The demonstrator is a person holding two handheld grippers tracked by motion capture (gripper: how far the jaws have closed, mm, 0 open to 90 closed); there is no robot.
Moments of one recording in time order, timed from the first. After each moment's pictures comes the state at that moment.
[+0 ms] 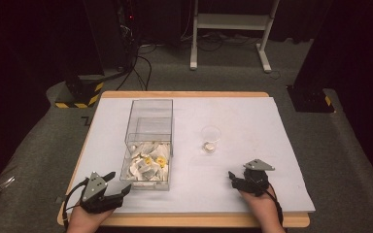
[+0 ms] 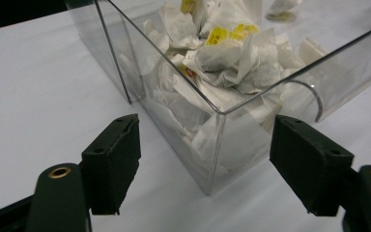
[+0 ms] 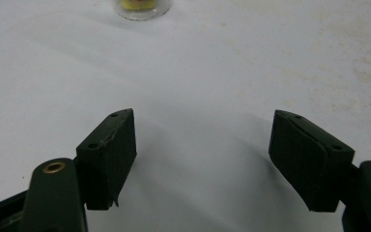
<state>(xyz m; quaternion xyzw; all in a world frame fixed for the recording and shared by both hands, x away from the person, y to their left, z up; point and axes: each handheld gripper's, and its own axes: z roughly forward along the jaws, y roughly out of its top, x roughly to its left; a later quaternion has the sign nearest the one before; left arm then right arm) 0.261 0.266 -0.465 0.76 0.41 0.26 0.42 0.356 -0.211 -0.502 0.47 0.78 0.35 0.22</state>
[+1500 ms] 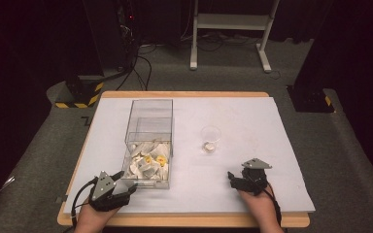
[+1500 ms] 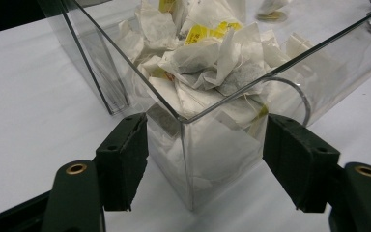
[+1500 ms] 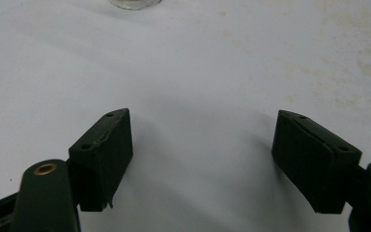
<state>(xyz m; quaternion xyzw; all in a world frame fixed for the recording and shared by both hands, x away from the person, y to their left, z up) 0.271 0.252 -0.477 0.77 0.39 0.26 0.43 0.360 -0.207 -0.504 0.48 0.78 0.33 0.21</state>
